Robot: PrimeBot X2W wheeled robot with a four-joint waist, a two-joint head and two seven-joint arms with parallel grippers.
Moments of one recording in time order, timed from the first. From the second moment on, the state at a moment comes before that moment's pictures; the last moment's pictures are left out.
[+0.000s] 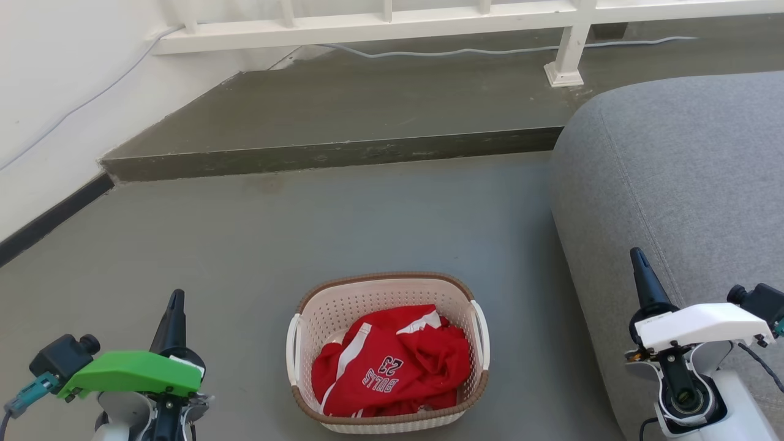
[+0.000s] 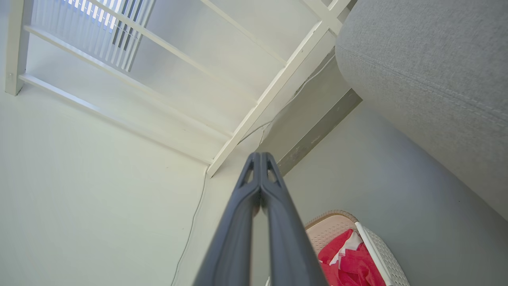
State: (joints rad) left arm -0.09 0.05 -0.03 0.31 -1.01 -0.11 -0.06; right arm -0.07 -0.08 0.07 0.28 1.01 0.07 -0.07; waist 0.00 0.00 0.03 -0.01
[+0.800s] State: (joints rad) left arm -0.09 0.05 0.02 0.29 -1.29 -0.11 0.03; right arm -0.07 -0.07 -0.02 0.28 1.30 0.09 0.01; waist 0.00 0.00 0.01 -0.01
